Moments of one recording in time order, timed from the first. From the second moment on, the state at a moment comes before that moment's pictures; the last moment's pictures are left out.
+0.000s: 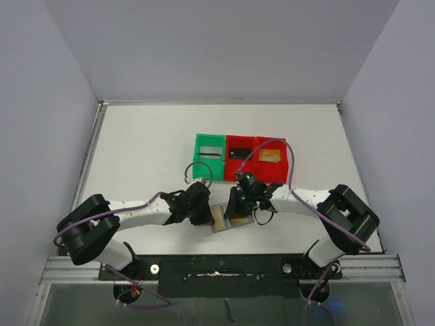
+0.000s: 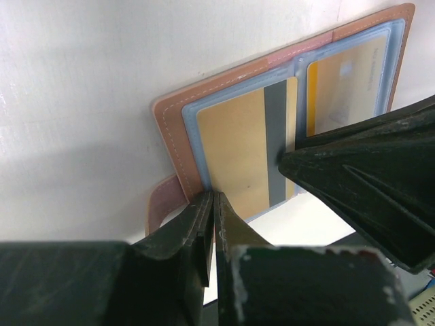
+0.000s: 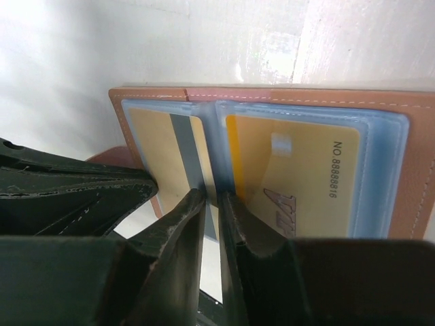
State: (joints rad) left arm -0.94 1.48 0.64 -0.15 0.00 -1.07; right arm 0.78 1.54 0.71 -0.19 -0.24 0.82
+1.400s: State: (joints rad) left arm -0.94 1.50 0.66 -0.15 0.00 -1.06; right arm 0.51 1.44 0.38 0.24 -0.64 0.86
